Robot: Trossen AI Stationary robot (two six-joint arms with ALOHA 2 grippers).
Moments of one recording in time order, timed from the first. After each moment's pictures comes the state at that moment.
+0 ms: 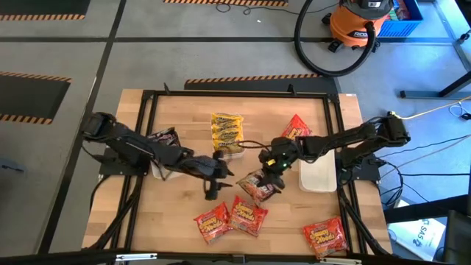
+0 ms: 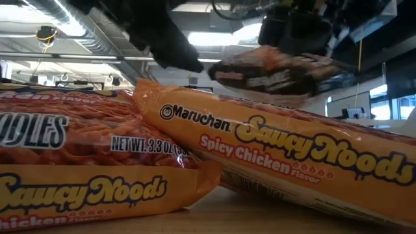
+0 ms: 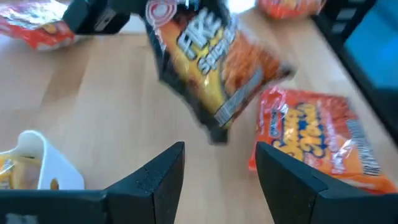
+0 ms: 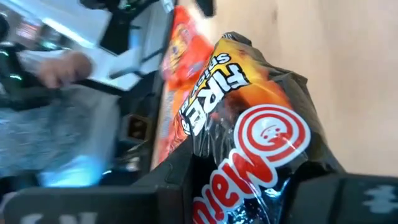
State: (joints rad) left arm -0.25 1.51 0.87 0.06 -0.11 -0.13; right arm 0.05 1.47 0.72 0.16 -0.55 0.52
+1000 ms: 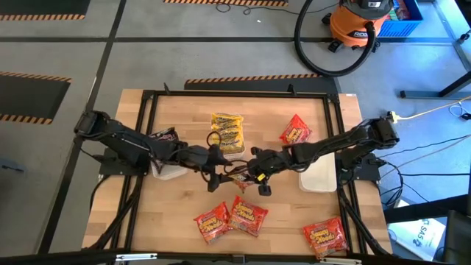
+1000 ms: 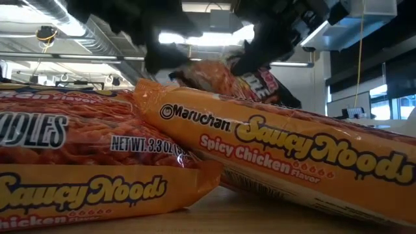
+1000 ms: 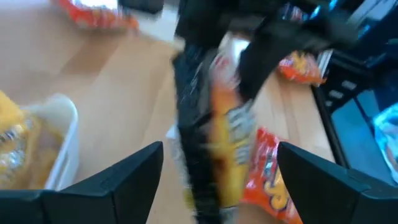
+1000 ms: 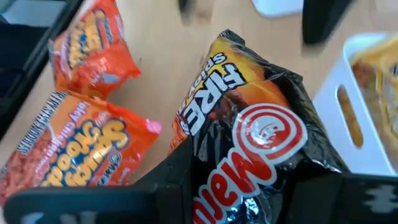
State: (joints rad) left arm -0.18 1.43 0.78 0.20 -0.09 -0.44; right arm 0.18 1.61 0.98 -0.07 -0.06 0.05
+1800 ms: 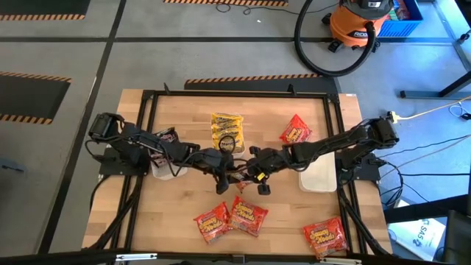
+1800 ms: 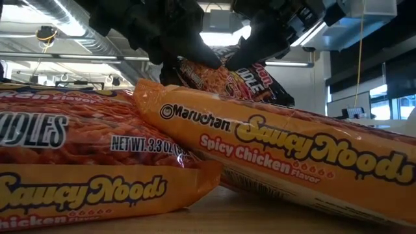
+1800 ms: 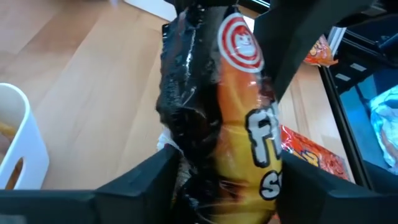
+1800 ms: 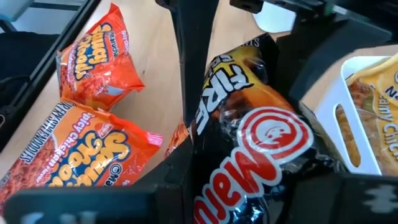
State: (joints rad) left arm -0.15 1.61 0.87 0.20 -0.01 -0.44; right arm 0.18 1.61 0.98 -0.02 -0.08 0.02
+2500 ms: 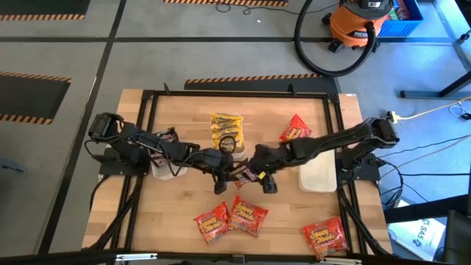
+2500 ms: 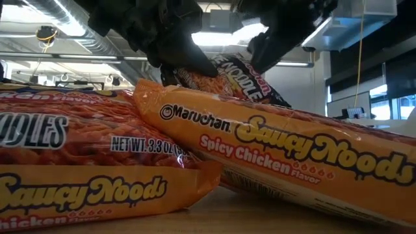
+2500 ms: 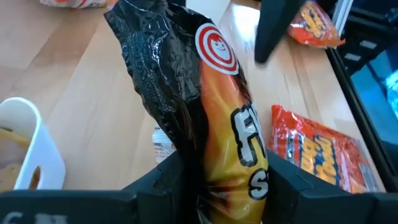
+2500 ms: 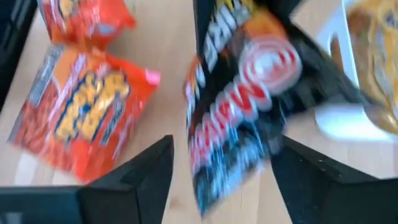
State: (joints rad) left arm -0.15 1.60 0.87 0.18 -0.02 -0.33; right arm 0.18 1.61 1.18 -0.53 -0.06 0.05
